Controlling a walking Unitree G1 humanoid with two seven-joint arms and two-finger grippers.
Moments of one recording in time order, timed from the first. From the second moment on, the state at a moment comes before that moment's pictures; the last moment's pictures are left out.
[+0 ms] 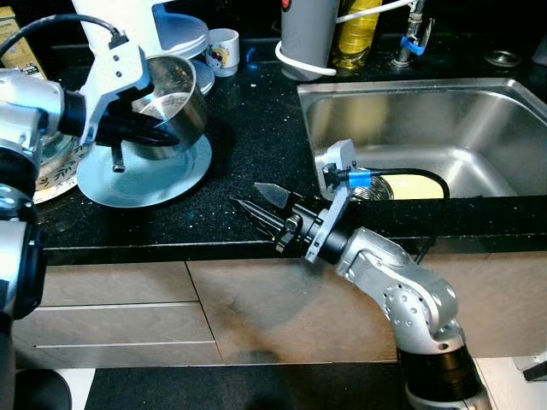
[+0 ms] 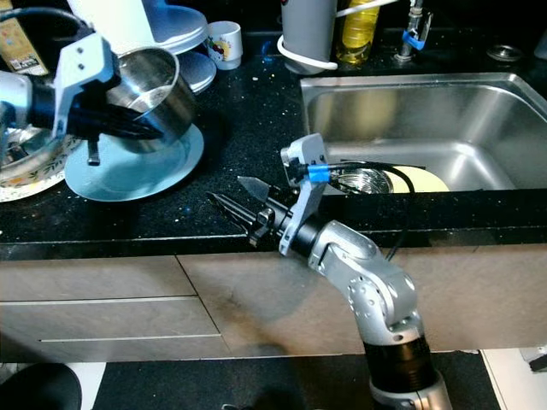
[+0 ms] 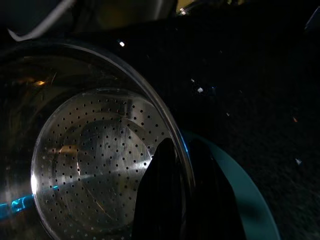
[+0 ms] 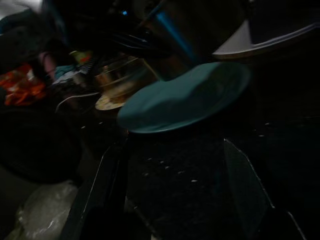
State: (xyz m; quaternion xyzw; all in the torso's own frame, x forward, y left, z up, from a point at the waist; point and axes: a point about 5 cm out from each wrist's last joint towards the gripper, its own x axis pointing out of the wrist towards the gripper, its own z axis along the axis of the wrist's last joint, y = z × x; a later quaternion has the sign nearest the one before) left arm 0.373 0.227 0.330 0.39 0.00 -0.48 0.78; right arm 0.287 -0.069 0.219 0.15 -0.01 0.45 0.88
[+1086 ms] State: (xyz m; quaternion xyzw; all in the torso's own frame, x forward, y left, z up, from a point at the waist) left arm 0.396 0.178 0.298 0.26 -0.16 -0.30 0.90; right arm 0.305 -0.080 0.215 0.17 -0.02 0.40 0.90
